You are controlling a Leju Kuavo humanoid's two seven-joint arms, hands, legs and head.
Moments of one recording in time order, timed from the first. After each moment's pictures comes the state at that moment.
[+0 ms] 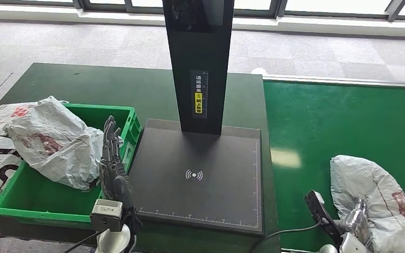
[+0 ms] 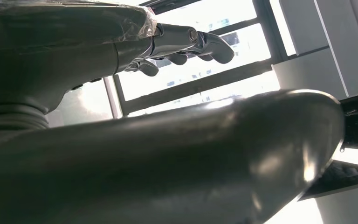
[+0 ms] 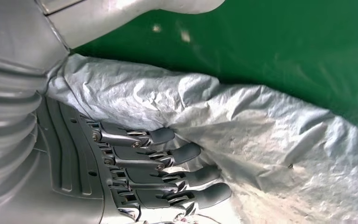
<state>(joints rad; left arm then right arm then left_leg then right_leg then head) -0.01 -0.26 -0.07 -1.49 -0.29 0.41 -0.70 -0.05 0.04 -0.49 -1.09 1.48 -0.39 0.19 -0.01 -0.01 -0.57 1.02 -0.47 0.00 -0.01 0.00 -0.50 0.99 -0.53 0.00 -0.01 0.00</state>
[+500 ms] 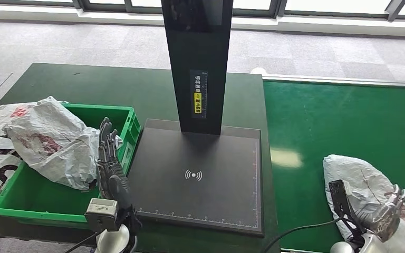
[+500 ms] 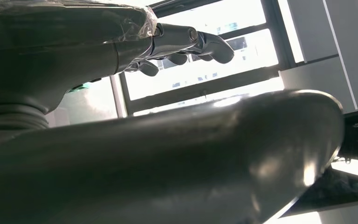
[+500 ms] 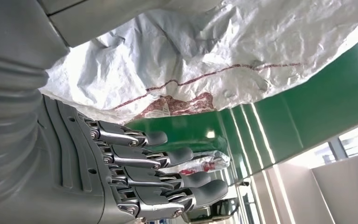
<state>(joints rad) 0.00 -0.25 -0.07 -1.49 -0.24 0.43 -0.70 -0.01 0.05 -0.51 -1.29 1.29 -0.62 0.05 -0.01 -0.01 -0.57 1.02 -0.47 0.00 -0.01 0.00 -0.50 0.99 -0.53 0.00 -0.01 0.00</state>
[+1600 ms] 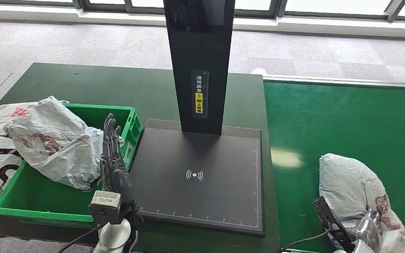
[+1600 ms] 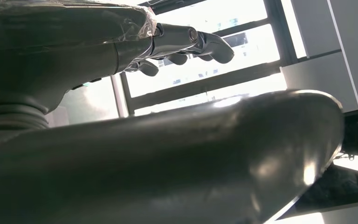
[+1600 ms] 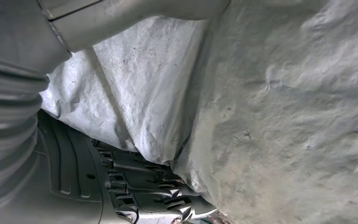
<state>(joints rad) -0.04 -0.25 -0.06 -1.44 -0.24 0.39 -0.70 -0.01 0.04 -0.57 -1.16 1.45 -0.21 0.16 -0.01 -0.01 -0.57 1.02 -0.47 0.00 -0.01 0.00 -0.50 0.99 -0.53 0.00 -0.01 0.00</state>
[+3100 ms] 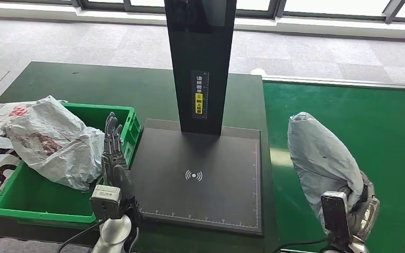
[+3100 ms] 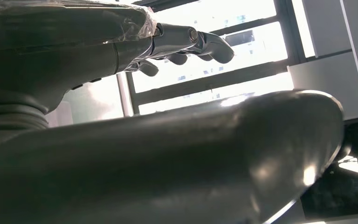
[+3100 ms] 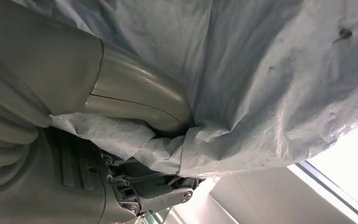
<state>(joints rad) -0.07 -0.24 -0.06 -1.40 -0.20 0.42 -0.70 0.15 0.18 -0.33 -1.62 0.75 -0.58 -0.46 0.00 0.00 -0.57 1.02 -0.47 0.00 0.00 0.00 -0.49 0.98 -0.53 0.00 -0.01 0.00</state>
